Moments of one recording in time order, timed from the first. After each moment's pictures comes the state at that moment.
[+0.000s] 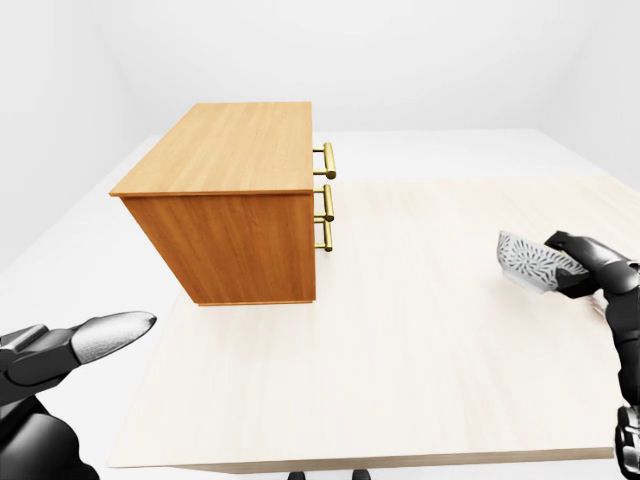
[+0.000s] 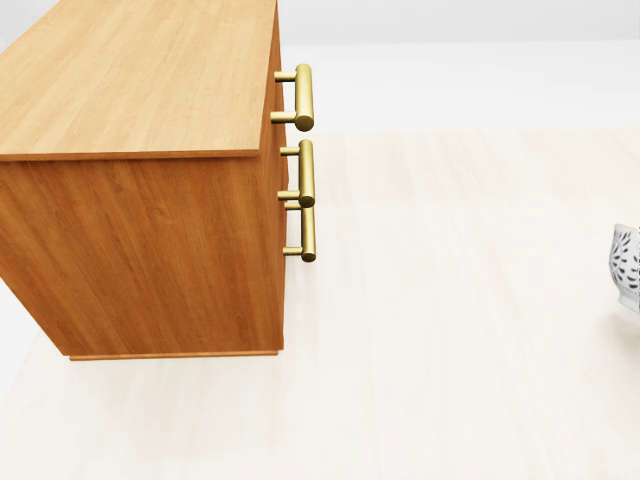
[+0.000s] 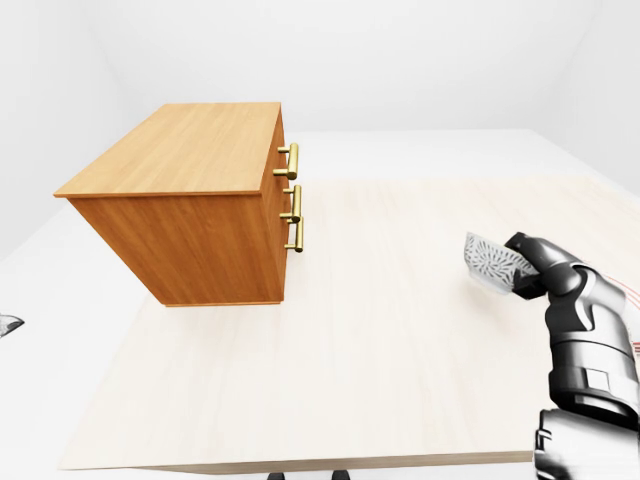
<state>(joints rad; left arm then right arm) -0.03 0.18 0.54 -1.05 -0.33 0.09 0.13 -0.51 -0.80 -0.25 0.78 -0.72 0.09 0.42</state>
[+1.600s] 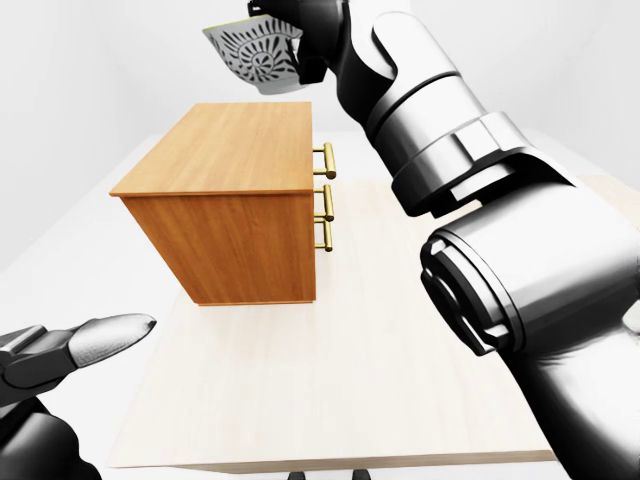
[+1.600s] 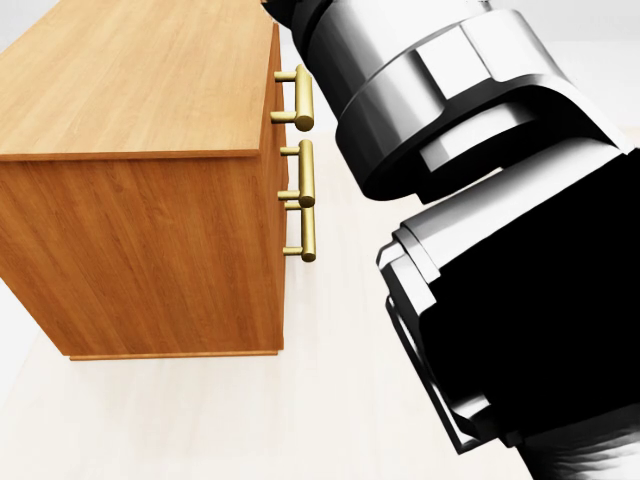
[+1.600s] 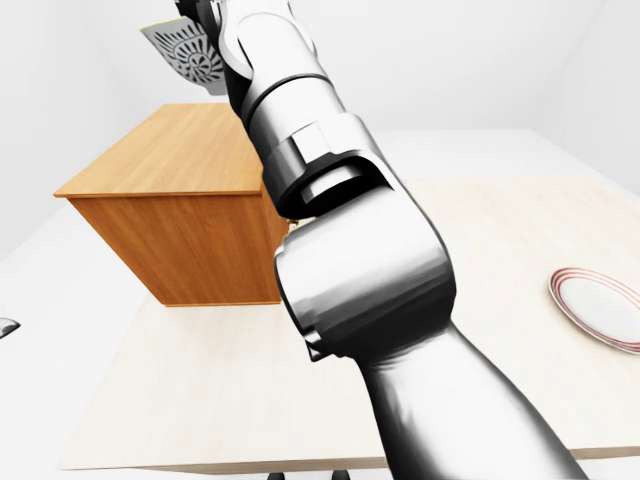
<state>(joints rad) -0.04 0.17 0.54 -1.05 -0.36 0.09 0.12 -1.94 -0.02 0.02 1.34 -1.18 0.09 0.34</state>
